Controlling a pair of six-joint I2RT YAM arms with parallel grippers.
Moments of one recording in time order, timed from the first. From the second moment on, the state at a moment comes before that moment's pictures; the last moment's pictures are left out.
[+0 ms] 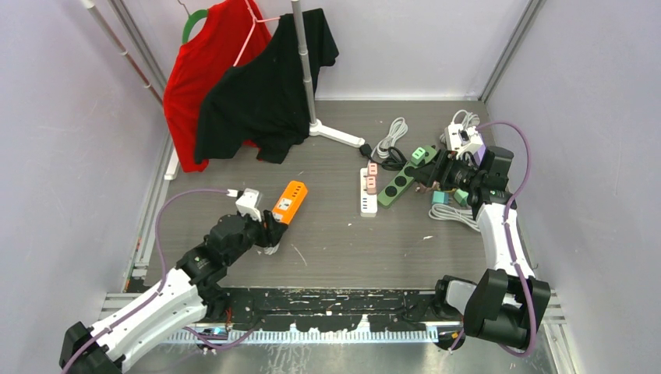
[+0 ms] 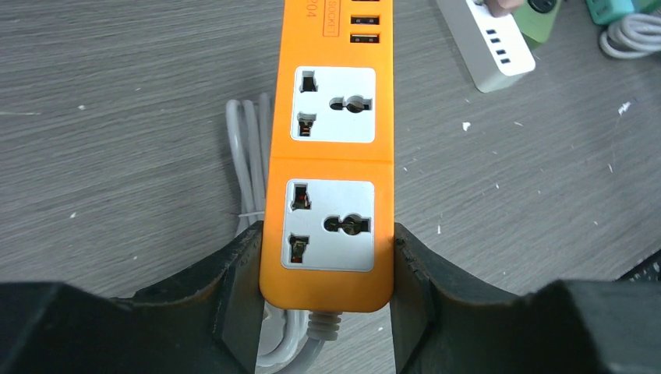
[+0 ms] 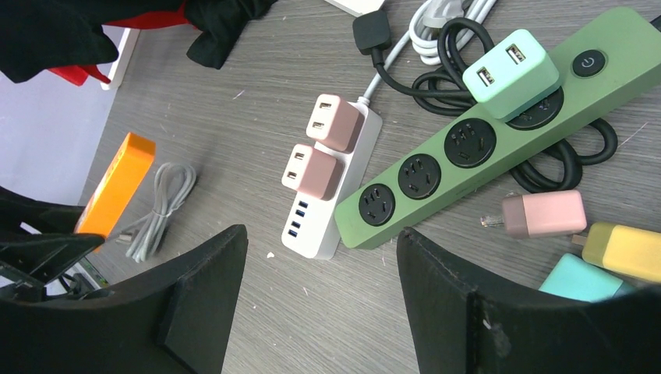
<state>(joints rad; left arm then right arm) -0.71 0.58 0.30 -0.10 -0.14 -0.38 -0.27 1.12 0.76 -0.19 -0.83 0.18</state>
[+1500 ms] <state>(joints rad) 0.10 0.73 0.23 -0.07 0.07 -0.66 -0.27 1.12 0.76 -0.19 -0.84 0.18</state>
